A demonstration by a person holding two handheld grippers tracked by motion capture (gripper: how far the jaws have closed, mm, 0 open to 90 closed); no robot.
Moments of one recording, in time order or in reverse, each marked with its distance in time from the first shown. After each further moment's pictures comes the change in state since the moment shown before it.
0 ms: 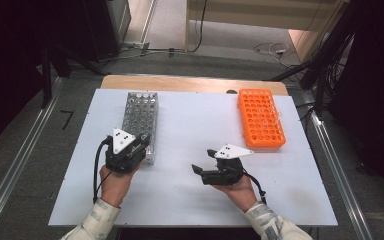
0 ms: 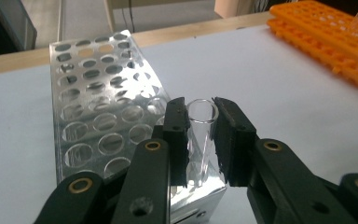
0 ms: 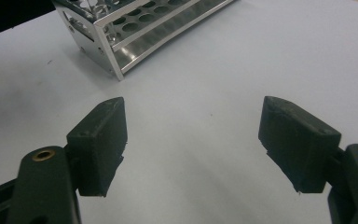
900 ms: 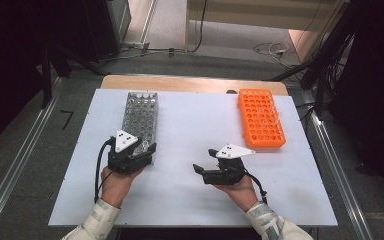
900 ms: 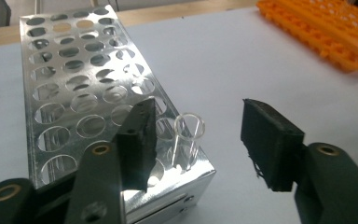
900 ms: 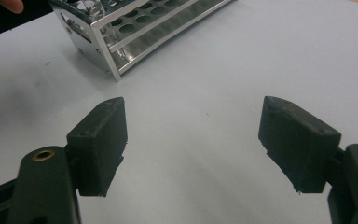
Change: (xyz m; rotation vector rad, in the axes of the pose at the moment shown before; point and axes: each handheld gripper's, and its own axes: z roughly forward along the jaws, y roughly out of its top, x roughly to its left) left arm 0.002 -0.005 0.005 0.047 -0.062 -0.031; right arm -0.002 0.000 -0.003 -0.004 -0.003 0.009
